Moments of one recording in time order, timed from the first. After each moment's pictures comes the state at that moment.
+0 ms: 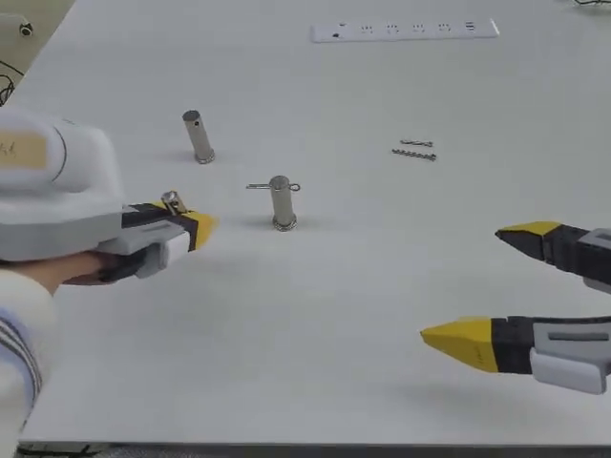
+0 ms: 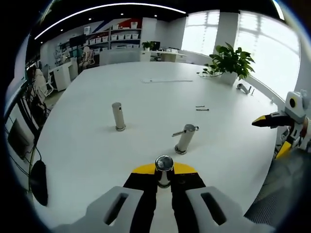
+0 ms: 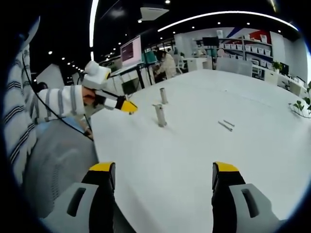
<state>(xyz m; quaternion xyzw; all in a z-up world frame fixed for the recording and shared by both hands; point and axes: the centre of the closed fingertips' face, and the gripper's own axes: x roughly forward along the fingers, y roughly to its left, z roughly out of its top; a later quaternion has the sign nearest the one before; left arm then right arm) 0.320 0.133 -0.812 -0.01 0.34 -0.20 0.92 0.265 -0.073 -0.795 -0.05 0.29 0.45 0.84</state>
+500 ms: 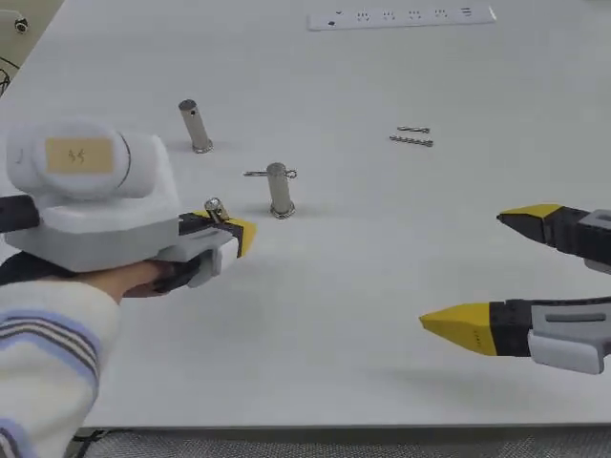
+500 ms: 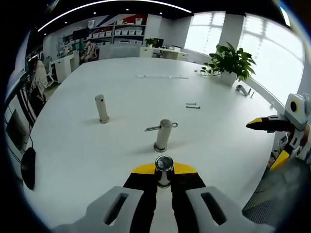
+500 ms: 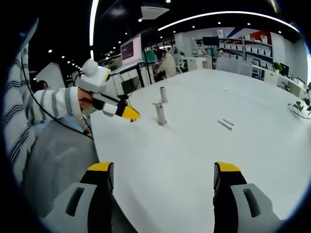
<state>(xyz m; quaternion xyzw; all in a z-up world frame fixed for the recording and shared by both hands) 0.312 0.094 -0.821 -0.03 0.36 -0.19 0.91 0.263 -0.075 -0.797 -0.06 0.30 0.45 0.84</state>
